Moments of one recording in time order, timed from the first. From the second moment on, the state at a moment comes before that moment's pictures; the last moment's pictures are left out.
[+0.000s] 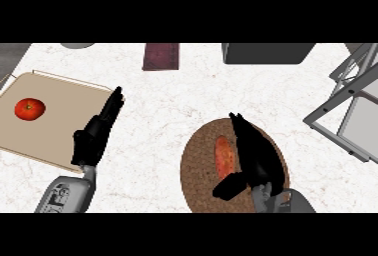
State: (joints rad) left arm -0.20 0.17 -0.13 -1.42 -0.04 0.08 0.02; right arm -0.26 -0.09 0.50 -1.76 0.69 0.18 1.04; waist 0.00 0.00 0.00
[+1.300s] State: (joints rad) left arm -0.21 0.14 -0.03 -1.39 -0.08 0.00 0.01; right arm -0.18 -0.01 0.48 -1.59 0.79 0.20 0.92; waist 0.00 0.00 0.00
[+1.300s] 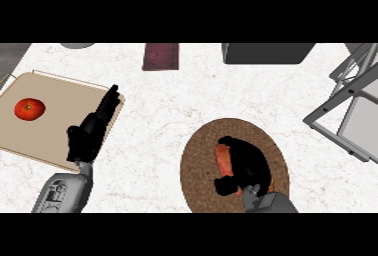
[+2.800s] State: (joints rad) left arm -0.10 0.13 0.02 -1.45 -0.10 0.04 0.01; right arm 0.28 -0.77 0.31 -2.10 0.33 0.29 -0.26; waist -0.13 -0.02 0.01
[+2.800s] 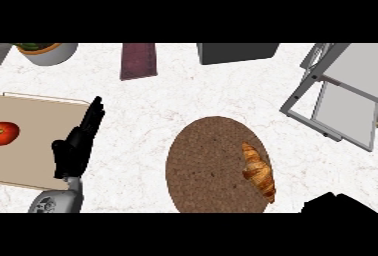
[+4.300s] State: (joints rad) left arm -0.16 0.10 -0.05 -1.47 -0.13 0.01 0.04; right arm 0.36 -1.21 -0.95 -1.39 -0.56 0.65 -0.47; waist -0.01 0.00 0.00
